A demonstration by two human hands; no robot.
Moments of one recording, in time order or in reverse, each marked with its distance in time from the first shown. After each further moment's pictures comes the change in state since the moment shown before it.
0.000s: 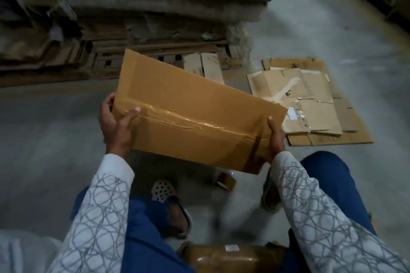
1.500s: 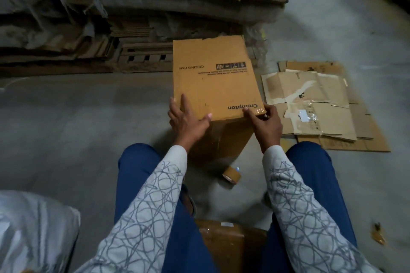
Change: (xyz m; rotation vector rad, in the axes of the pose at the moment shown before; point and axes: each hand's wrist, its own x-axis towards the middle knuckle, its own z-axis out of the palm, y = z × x) left_hand -0.115 0.045 0.098 0.668 -0.346 -0.074; right_hand -0.095 -0.026 0.023 -0.523 -0.086 -0.599
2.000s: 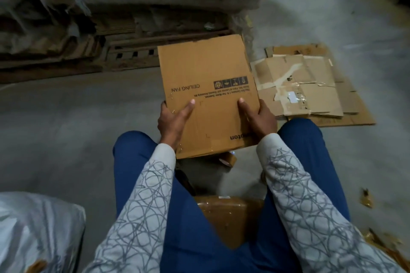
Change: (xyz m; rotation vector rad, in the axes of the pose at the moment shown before) left_hand -0.048 -0.021 -0.018 -0.624 0.075 -0.129; right_hand -0.042 0.005 -0.033 -0.132 -0.166 0.075
